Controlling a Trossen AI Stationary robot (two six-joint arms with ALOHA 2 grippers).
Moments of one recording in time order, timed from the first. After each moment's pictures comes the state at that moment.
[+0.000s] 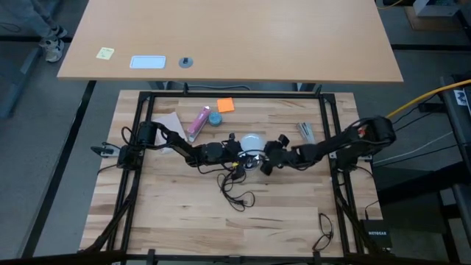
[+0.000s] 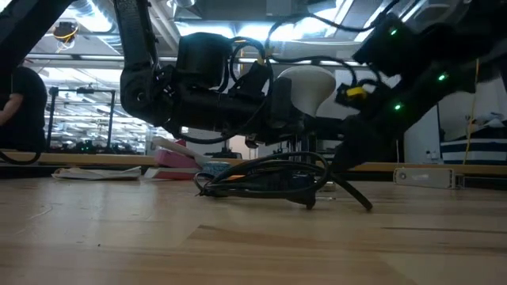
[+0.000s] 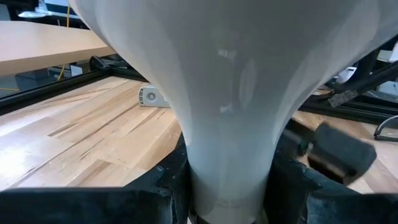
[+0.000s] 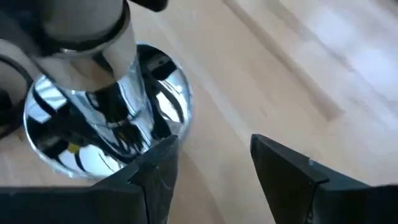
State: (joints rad) left arm 0.00 2.16 0.88 1.22 -0.22 -0.13; right arm 0.10 1.57 0.54 0.16 0.51 0.42
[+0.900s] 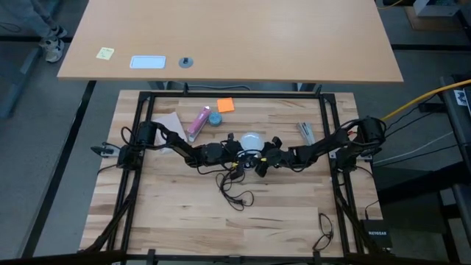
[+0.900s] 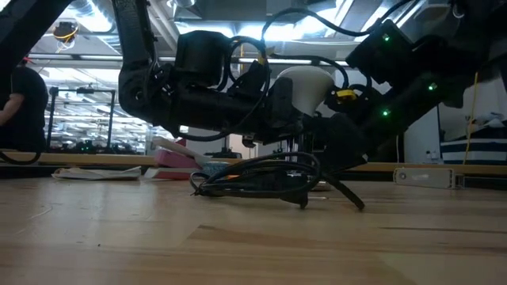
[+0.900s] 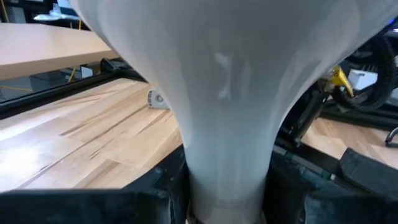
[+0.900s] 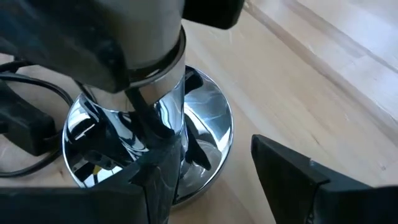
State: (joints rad) left arm 0.01 2.16 0.88 1.21 -0.28 -0.13; right arm 0.09 1.69 0.54 0.43 0.41 0.41
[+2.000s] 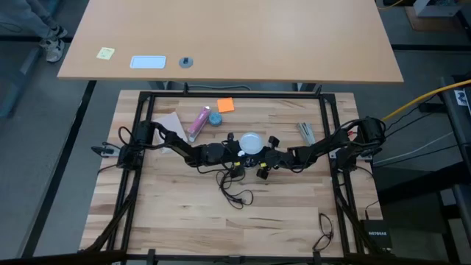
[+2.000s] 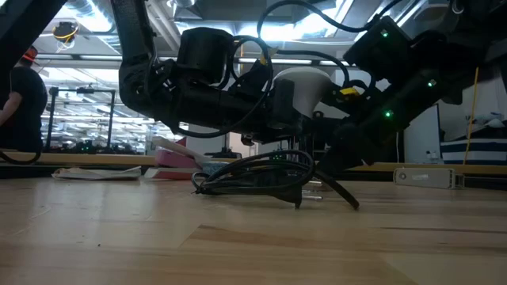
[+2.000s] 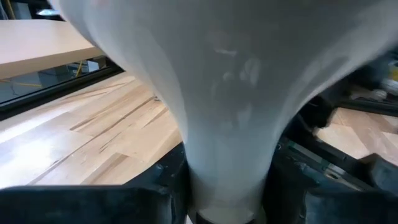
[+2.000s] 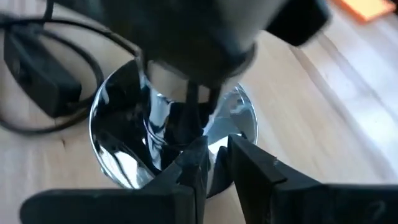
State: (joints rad) left arm 0.00 2.16 0.88 1.13 -0.29 -0.11; right arm 0.09 1.69 0.56 0.40 0.41 0.18
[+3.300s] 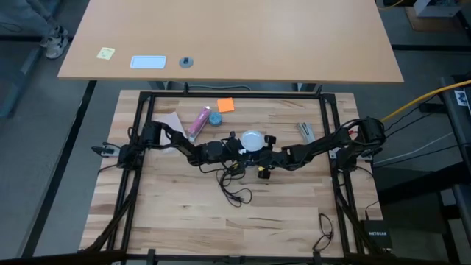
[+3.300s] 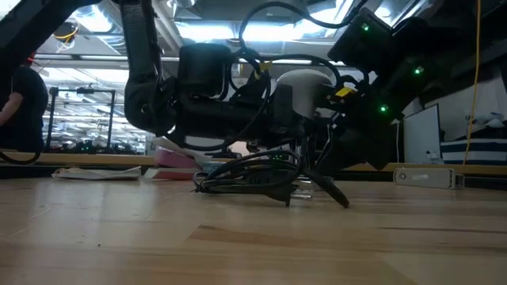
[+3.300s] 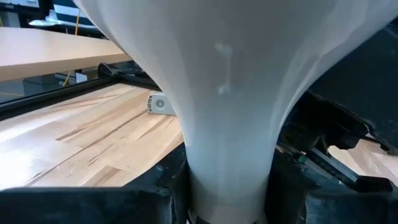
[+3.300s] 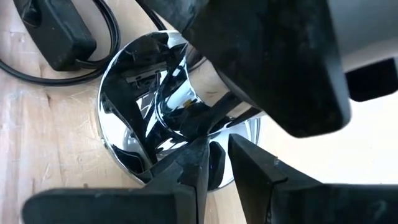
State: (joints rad) left arm 0.02 2.27 0.88 1.27 -0.22 -0.16; right arm 0.09 1.69 0.70 0.09 0.43 -0.03
